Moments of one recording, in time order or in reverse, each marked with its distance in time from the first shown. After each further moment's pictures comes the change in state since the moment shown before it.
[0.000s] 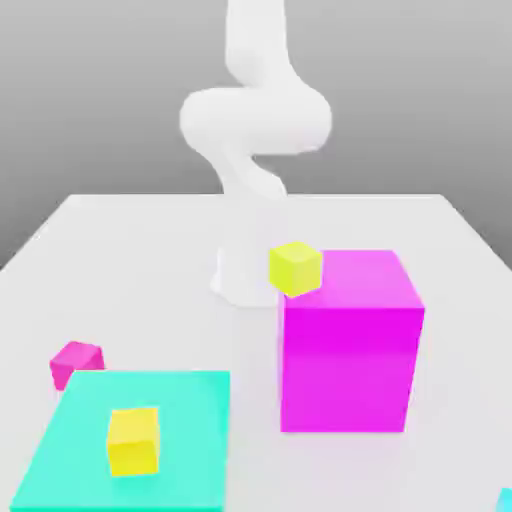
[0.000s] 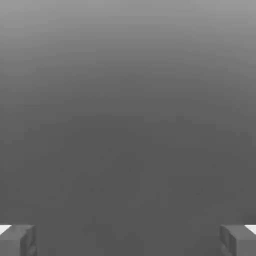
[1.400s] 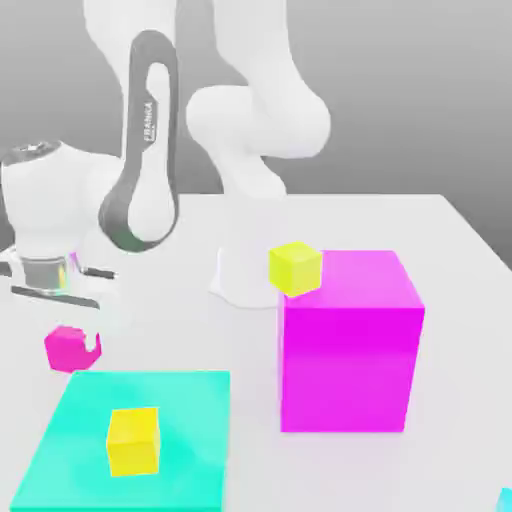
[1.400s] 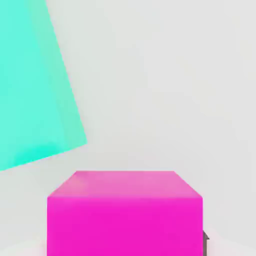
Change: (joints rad) arm -0.380 0.733 -0.273 -0.426 0.074 0.437 -0.464
